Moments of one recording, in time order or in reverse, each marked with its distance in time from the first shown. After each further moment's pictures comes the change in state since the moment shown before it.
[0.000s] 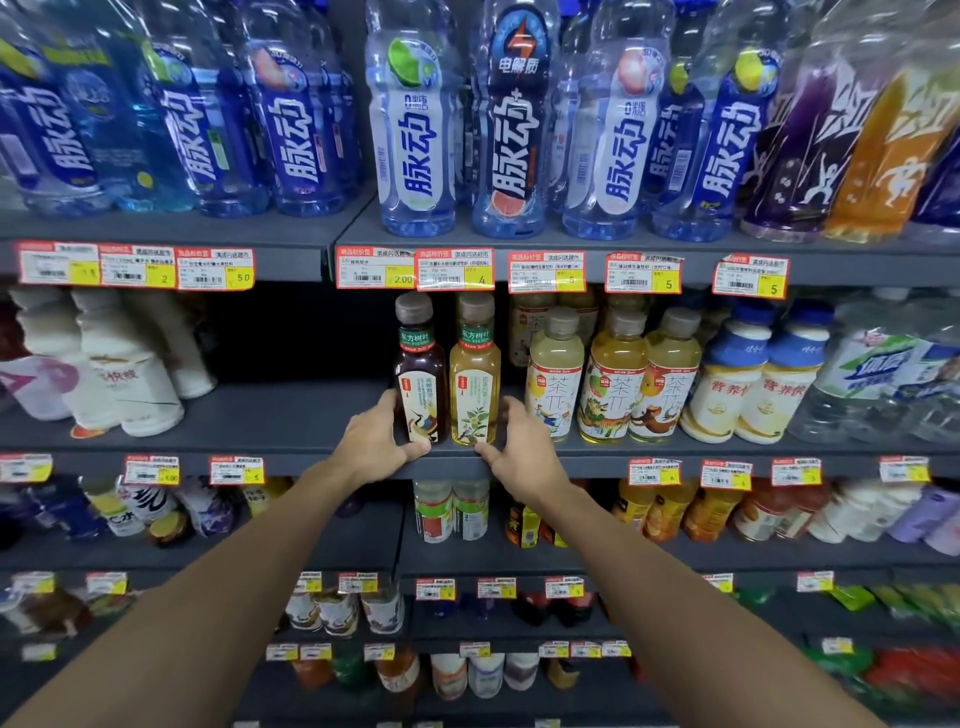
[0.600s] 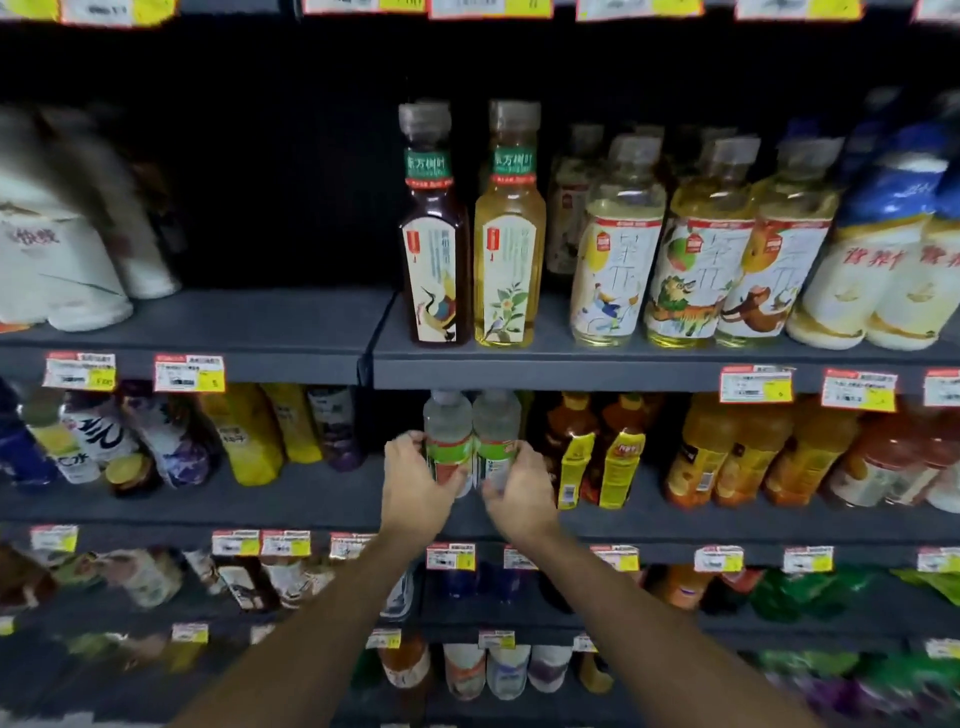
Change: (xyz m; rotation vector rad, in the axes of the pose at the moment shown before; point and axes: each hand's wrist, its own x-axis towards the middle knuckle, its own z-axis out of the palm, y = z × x) left_hand -0.011 -0.127 0.207 -0.243 0.417 -0.020; right_hand -0.021 0.136 0.183 0.033 0.020 0.106
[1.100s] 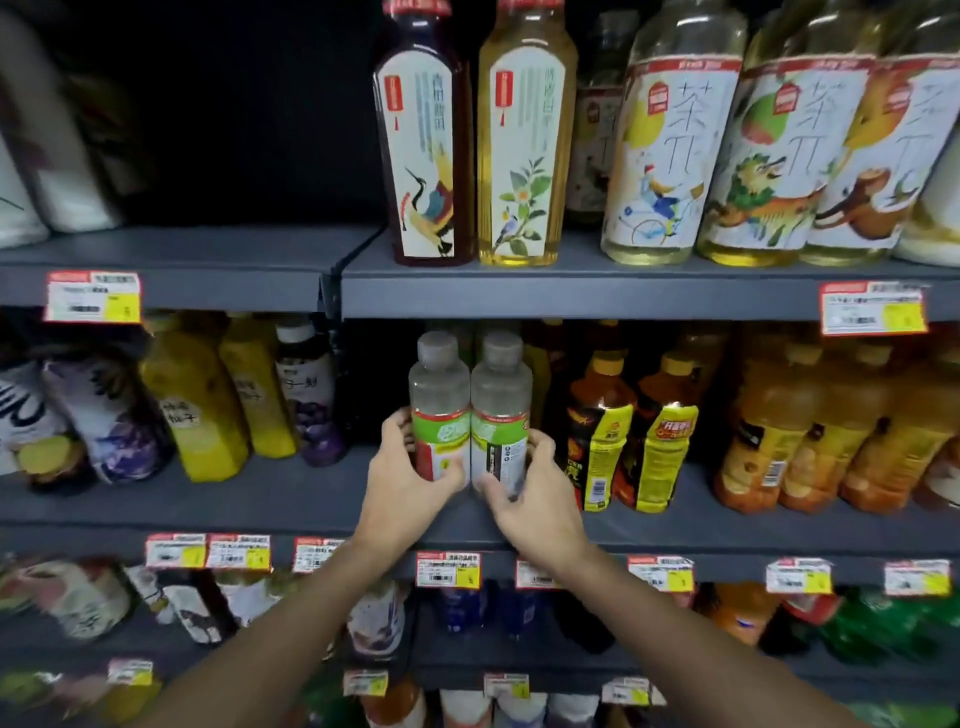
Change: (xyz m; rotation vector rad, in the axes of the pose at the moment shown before) left_hand 0.013 -0.061 0.032 -0.259 -0.024 0.100; right_hand 0.036 0.077 0.054 0.235 0.075 -0.178
